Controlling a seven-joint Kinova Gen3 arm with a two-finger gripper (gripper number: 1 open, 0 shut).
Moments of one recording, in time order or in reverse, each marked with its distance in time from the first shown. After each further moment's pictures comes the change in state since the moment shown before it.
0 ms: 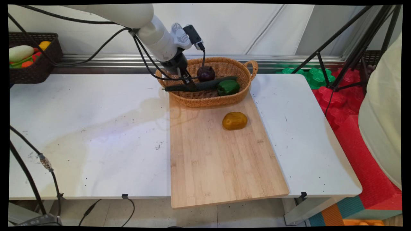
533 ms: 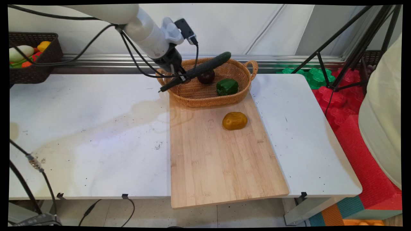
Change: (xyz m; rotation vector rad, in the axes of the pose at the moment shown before) arm -0.014 0.000 -0.028 0.011 0.037 -0.024
